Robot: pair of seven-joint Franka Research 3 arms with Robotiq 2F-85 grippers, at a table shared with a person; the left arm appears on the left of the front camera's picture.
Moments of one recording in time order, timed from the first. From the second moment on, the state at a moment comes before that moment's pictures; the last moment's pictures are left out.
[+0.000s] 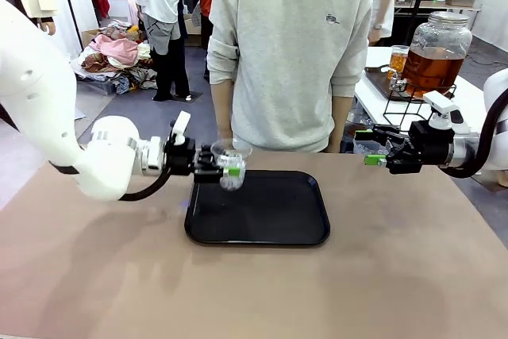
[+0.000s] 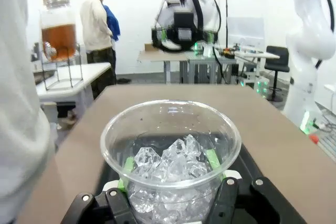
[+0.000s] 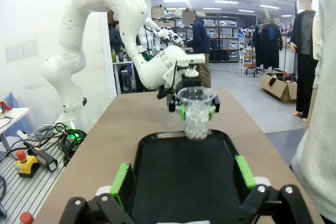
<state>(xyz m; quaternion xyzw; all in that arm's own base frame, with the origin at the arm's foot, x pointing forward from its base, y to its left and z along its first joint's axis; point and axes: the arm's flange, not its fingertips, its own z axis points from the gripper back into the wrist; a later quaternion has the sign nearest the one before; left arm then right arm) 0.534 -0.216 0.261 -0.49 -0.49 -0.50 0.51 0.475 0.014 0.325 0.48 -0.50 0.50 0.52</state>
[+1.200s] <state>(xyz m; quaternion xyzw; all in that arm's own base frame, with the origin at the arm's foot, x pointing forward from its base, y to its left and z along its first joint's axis) 0.577 -0.242 0.335 -0.47 -0.50 -0.47 0.55 0.475 0.014 0.325 0.48 -0.50 0.50 0.52</state>
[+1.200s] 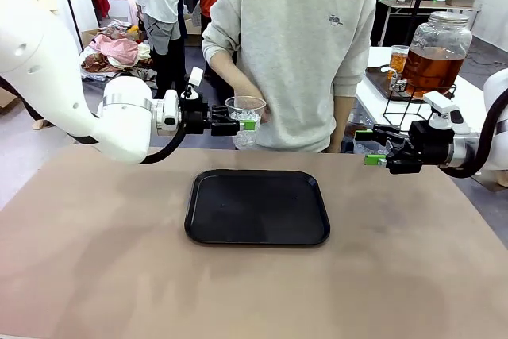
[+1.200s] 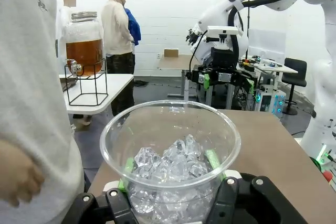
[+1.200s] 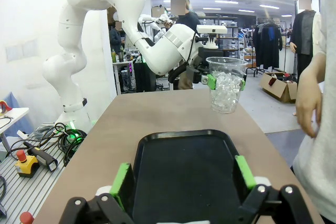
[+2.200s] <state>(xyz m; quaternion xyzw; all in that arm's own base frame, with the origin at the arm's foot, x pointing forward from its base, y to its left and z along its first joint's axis) 0.577 -0.242 0.335 -0.47 -0.50 -0.47 0.55 0.475 0.014 0.325 0.48 -0.50 0.50 0.52</state>
